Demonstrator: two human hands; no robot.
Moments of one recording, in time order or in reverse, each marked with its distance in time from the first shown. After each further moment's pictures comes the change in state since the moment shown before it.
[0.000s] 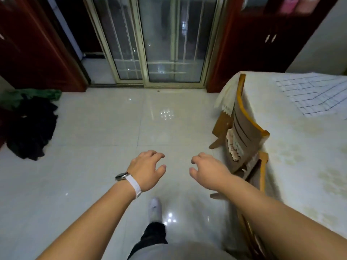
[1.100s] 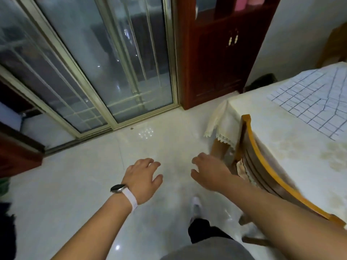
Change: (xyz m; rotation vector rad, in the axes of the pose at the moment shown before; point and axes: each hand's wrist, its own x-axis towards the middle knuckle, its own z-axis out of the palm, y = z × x) left_hand 0.457 -0.068 -0.132 0.256 -0.114 0.350; right_hand 0.374 0.085 -0.155 0.092 0.101 0.270
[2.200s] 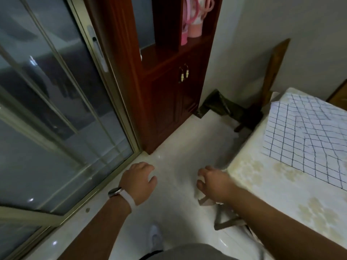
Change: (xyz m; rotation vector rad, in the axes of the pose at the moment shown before) left_hand 0.538 -0.079 -0.145 -0.107 -0.052 0.367; right_hand 0.362 0.127 -0.174 0.192 0.043 0.535
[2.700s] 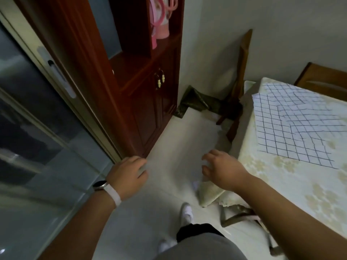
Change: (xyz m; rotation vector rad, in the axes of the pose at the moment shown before) left_hand 0.143 -0.058 -0.085 0.076 -0.071 0.332; right_hand 0.068 -0.024 -0.077 0.027 0.239 0.124
